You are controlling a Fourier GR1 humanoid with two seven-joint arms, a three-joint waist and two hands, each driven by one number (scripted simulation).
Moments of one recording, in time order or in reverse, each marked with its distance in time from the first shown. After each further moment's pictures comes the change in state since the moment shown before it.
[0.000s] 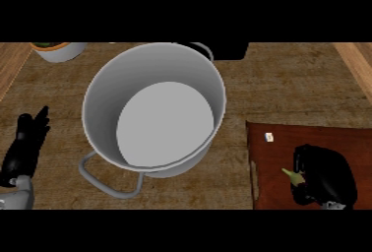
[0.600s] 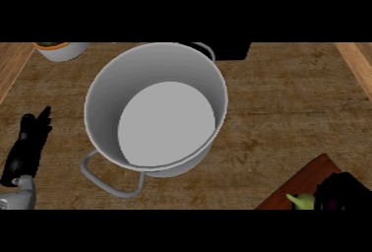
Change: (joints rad) left arm -0.001 -0.007 -0.005 0.004 -0.008 0.000 -0.003; right arm 0.150 0.113 0.241 -0.625 0.200 -0.115 0.167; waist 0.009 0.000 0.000
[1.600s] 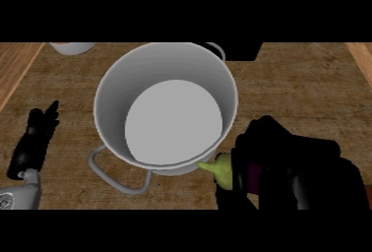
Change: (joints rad) left arm -0.037 -0.006 -0.022 0.002 -0.006 -0.027 0.006; right arm -0.818 0.149 0.151 0.187 -0.119 0.267 0.380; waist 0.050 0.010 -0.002
